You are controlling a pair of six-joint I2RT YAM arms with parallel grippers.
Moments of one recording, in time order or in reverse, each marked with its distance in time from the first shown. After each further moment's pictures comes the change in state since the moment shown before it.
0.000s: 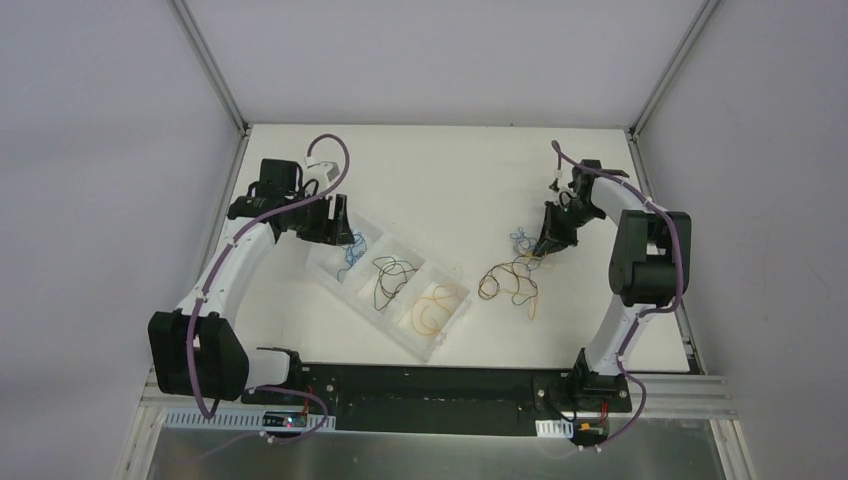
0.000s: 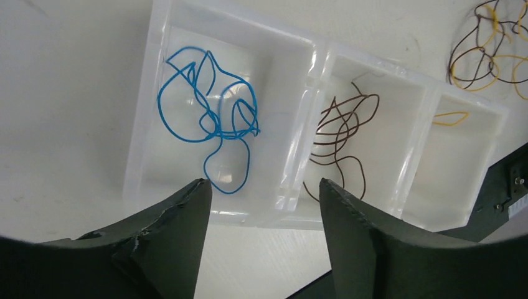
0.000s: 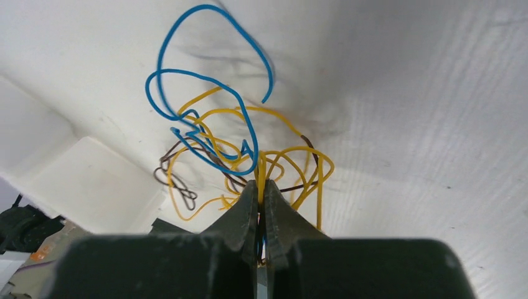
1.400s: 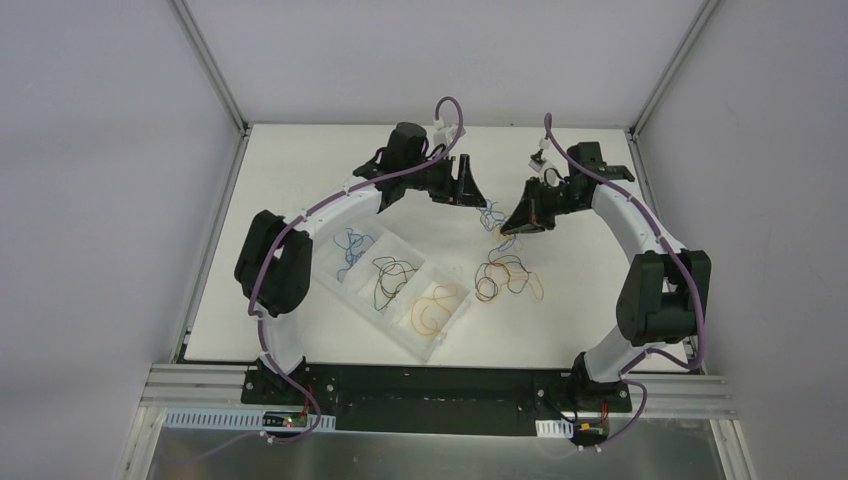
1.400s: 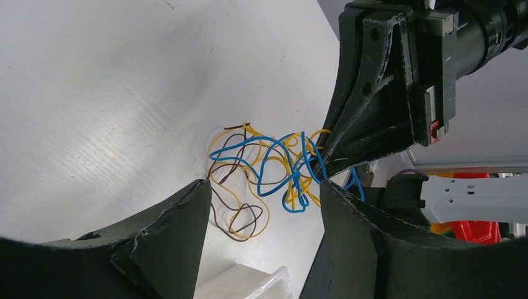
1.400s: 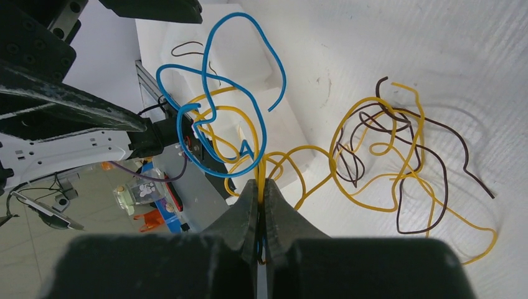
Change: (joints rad) left arm -0.505 0.603 0.474 0.623 0.227 -0.550; right arm 0.120 -0.274 0.000 0.060 -0.454 0.063
